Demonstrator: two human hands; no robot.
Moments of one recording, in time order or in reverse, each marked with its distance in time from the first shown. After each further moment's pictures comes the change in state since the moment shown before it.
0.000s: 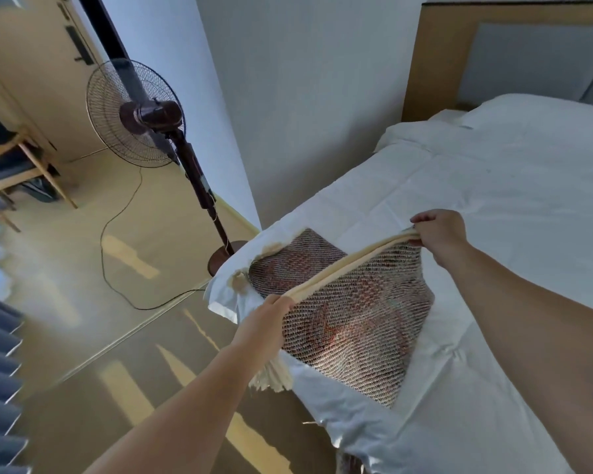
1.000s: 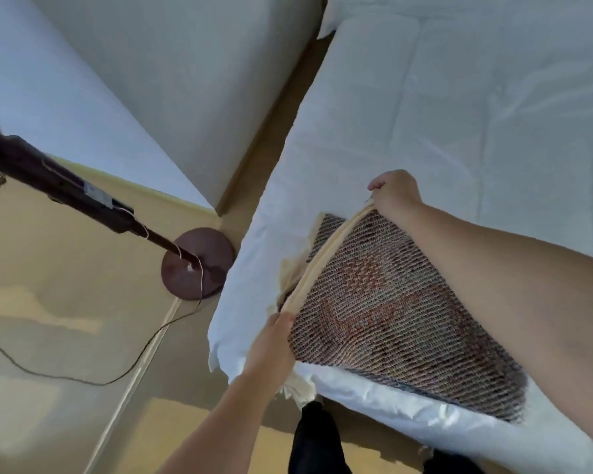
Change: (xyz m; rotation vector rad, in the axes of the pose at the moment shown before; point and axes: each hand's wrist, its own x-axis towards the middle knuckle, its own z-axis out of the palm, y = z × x) left_hand 0.372 -0.273 0.036 -0.073 -0.488 0.049; right_hand 0.230 0.025 0.352 -0.467 0.042 0.198
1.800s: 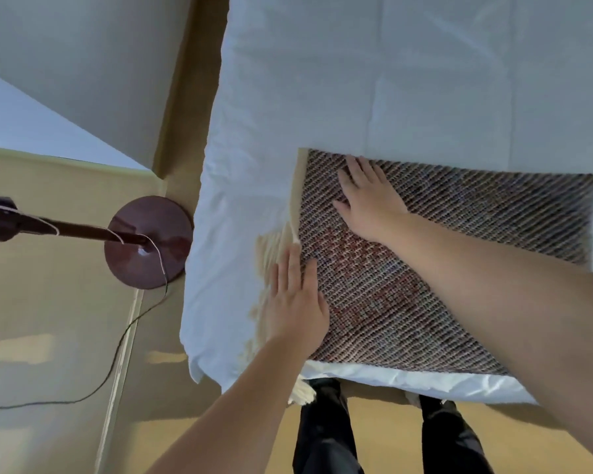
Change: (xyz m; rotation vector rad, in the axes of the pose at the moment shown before) left_hand 0.130 -0.007 0.059 0.379 0.098 0.351; right_hand 0.028 0.113 0.148 -0.742 -0.288 -0.208
